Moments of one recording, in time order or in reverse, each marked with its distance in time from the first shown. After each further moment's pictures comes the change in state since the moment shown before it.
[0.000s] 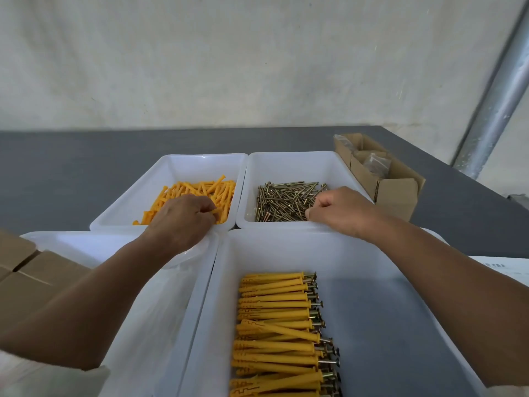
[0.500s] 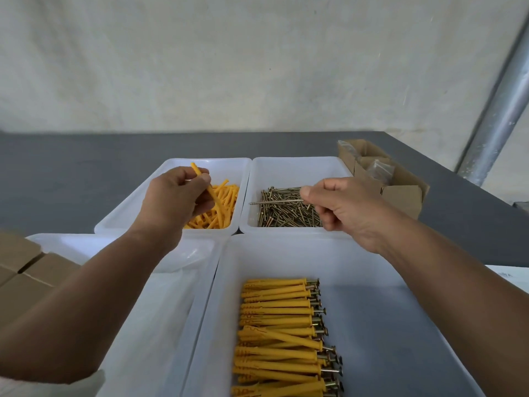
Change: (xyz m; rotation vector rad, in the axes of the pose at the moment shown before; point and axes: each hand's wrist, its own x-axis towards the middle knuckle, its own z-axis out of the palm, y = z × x) left_hand 0.006 0.011 -0.016 -0.966 0.249 -0.174; right_hand -0.012 -0.020 -0.005 0.692 -0.006 -0.036
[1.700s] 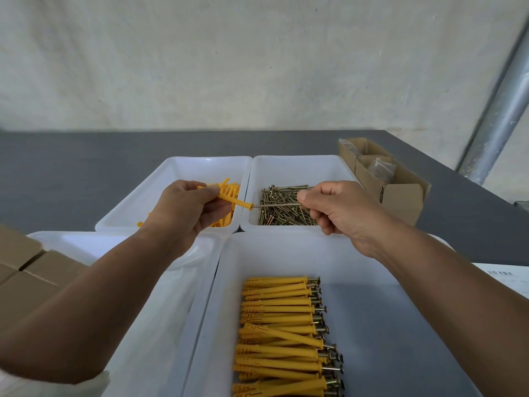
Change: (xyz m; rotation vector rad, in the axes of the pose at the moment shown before) left_hand -0.012 0.005 0.013 -0.259 -0.056 -0.268; right_hand -0.006 -0.001 0.010 -0.098 0.068 0.040
